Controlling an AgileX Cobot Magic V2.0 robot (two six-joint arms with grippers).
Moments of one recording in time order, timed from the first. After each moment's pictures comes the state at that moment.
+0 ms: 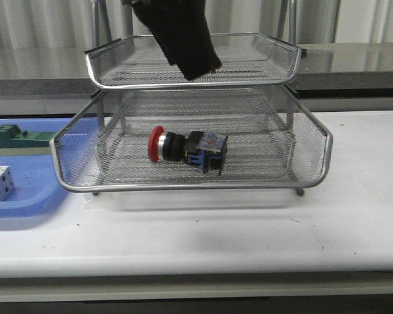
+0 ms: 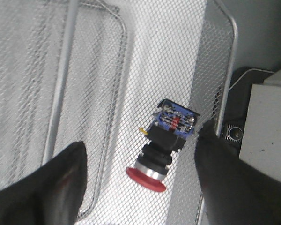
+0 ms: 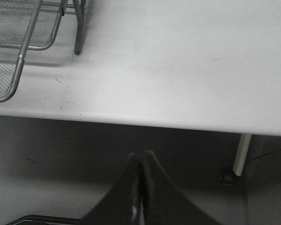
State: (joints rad) left arm -0.63 1.80 -1.77 -0.23 1.24 0.70; right arm 0.10 0.58 -0.73 -0.02 0.99 0.04
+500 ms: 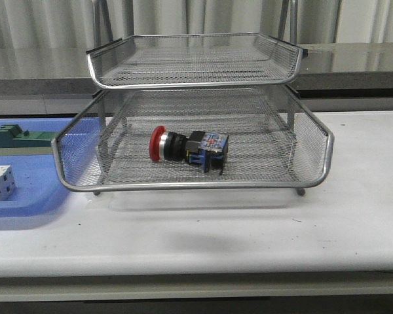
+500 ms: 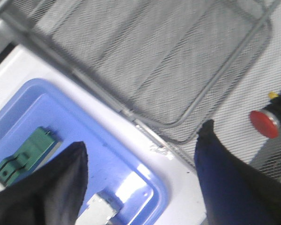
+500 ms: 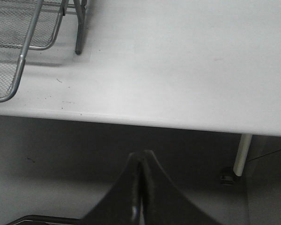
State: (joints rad) left arm -0.25 1.53 -1.65 -0.23 1.14 0.57; right arm 0.10 0.58 -0.73 -0.02 0.99 0.04
